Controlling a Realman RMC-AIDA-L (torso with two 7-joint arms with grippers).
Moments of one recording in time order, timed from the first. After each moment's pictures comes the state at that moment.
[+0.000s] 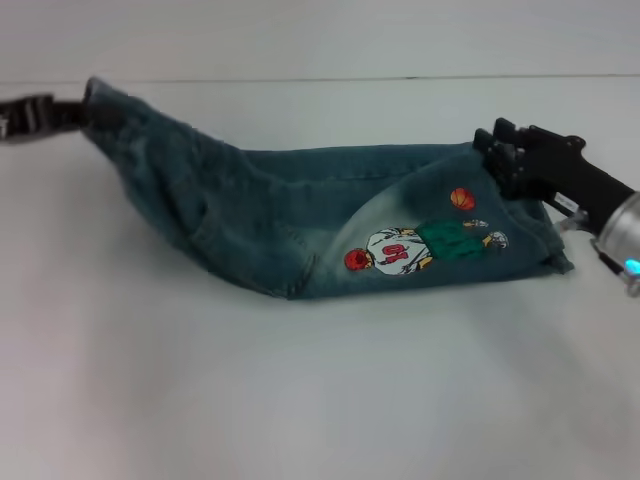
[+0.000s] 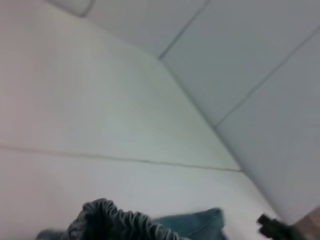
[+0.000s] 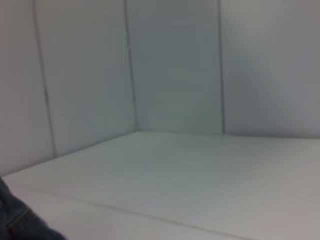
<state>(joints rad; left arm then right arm) -0.59 -1.93 0.54 0.85 2.07 1.61 -2.20 0.59 2.10 -0.45 -0.18 -1.56 -1.12 0.73</state>
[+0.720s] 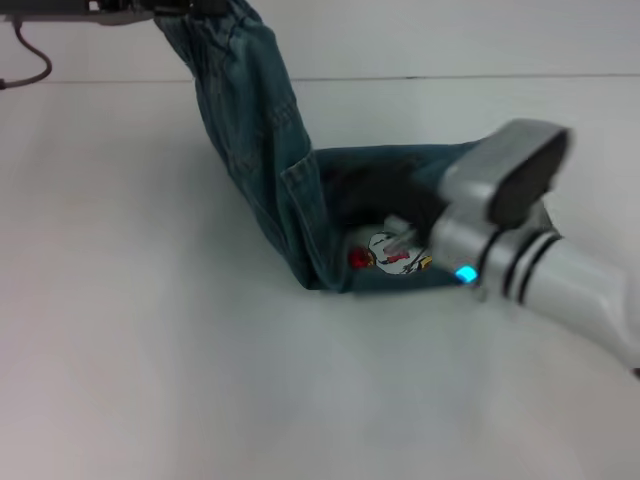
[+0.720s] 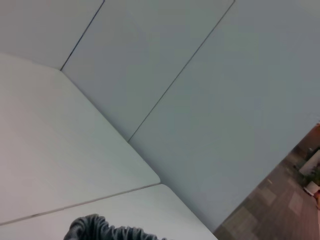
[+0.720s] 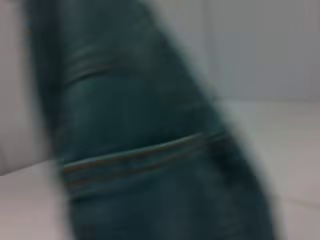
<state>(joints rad) -0.82 -1.93 0.55 0.85 2.04 1.68 -2.25 0.88 2.11 -0.44 0.24 -1.49 -0.91 0.48</state>
